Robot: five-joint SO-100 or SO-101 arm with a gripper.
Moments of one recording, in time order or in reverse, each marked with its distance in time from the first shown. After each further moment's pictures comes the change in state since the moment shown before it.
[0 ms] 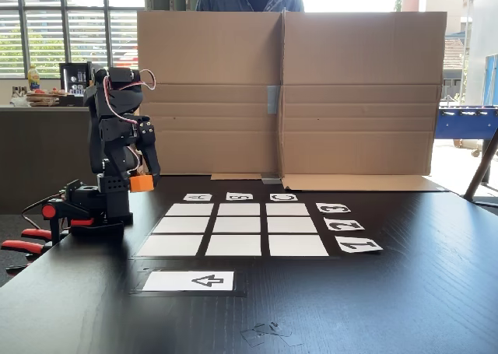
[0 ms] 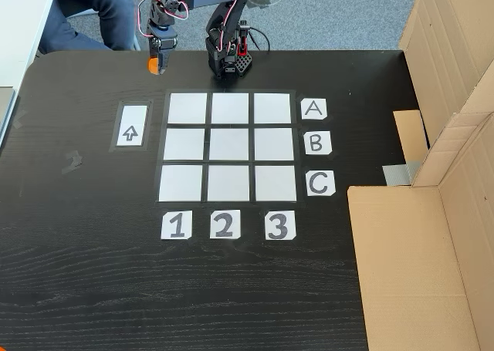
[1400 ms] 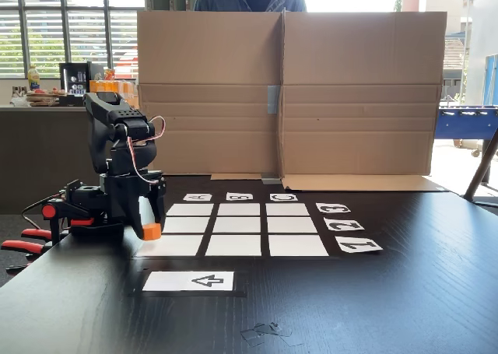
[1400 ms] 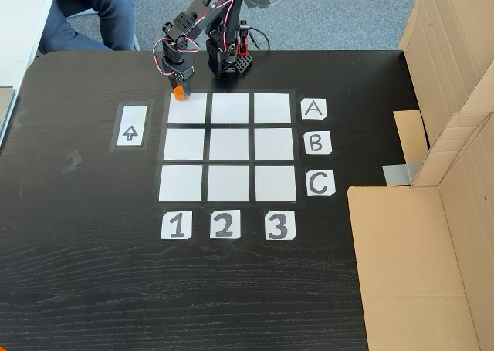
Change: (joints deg) arm -10.8 -10.7 25.0 -22.3 -8.8
